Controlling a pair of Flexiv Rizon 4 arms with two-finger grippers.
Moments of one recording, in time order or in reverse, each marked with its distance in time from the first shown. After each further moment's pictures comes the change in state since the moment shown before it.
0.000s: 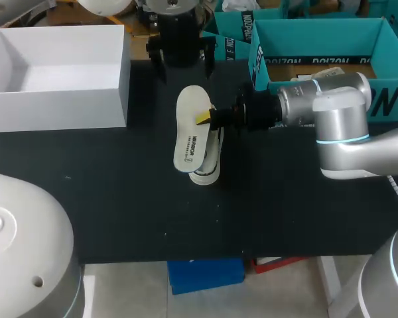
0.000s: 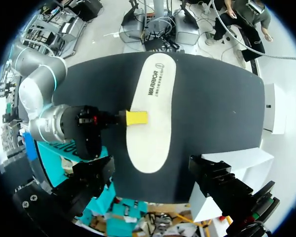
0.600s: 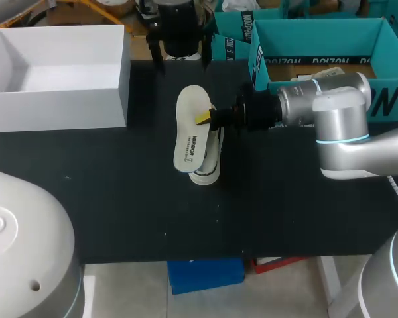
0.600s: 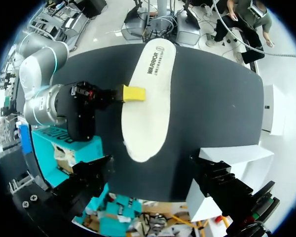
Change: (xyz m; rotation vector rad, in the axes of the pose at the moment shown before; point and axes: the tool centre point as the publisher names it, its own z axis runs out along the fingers) left arm 0.005 0.040 0.013 0.009 0.030 -0.036; right arm 0.000 0.000 0.000 0.000 0.000 0.000
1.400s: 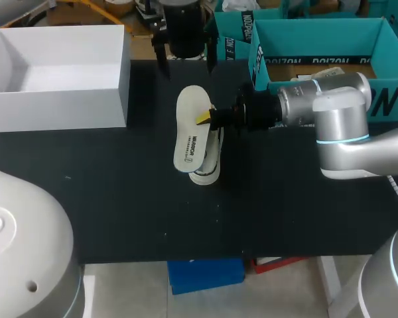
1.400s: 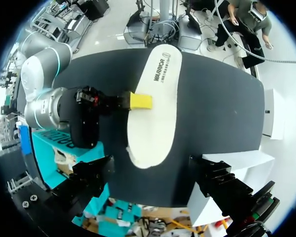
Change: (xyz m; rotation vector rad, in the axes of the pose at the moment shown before) left arm -0.009 -0.016 0.003 0.045 -0.001 -0.014; right arm 0.000 0.000 0.000 0.000 0.000 0.000
